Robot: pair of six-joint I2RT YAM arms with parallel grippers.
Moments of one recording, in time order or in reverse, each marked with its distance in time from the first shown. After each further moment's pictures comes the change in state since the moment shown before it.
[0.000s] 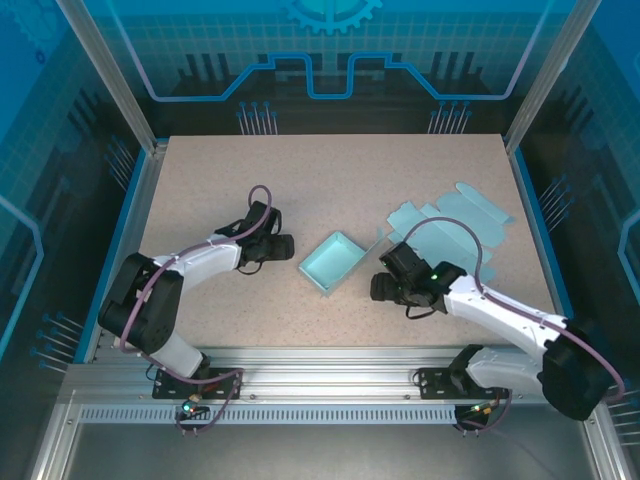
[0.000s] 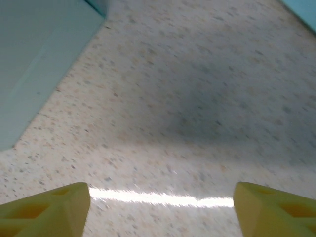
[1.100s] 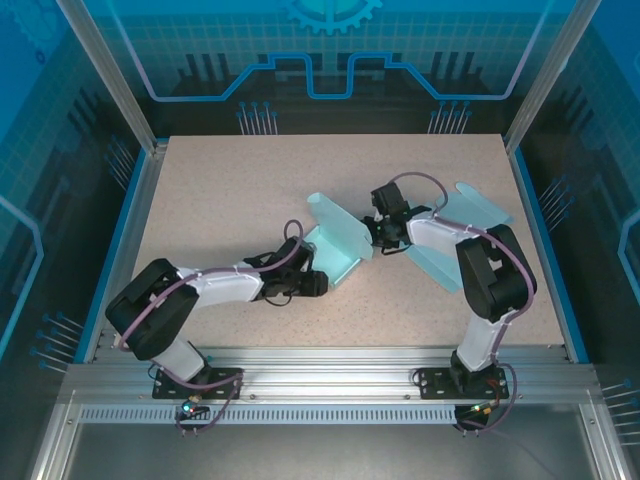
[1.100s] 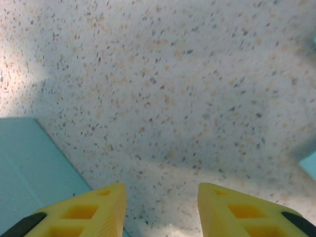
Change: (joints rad) left arm -0.316 -0.002 -0.148 0.189 0.154 -0.213; right arm -0.288 0.624 0.428 0.283 -0.261 -0.226
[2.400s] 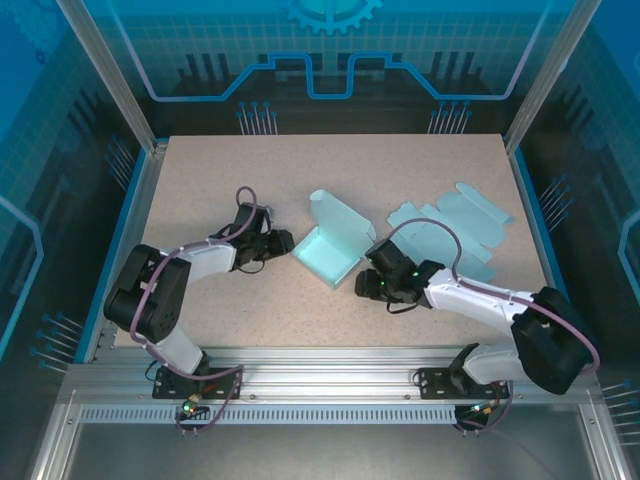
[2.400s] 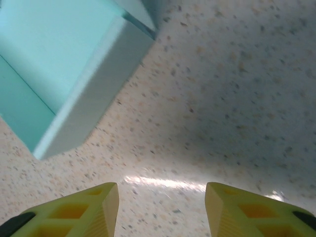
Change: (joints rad) left arm 0.405 0.067 0.048 0.121 0.138 0.043; right arm 0.317 -0.461 -0.416 -0.060 0.146 0.286
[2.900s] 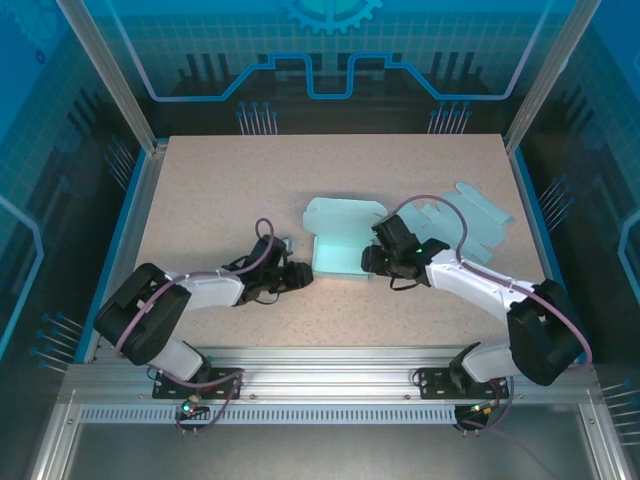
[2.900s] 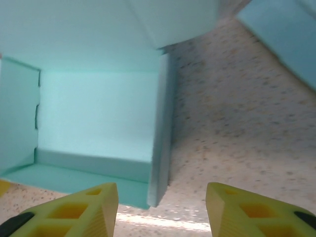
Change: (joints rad) left arm -0.256 -0.122 -0.222 0.151 0.005 -0.176; right arm -0.137 0.029 0.135 -0.066 0.065 -0.150
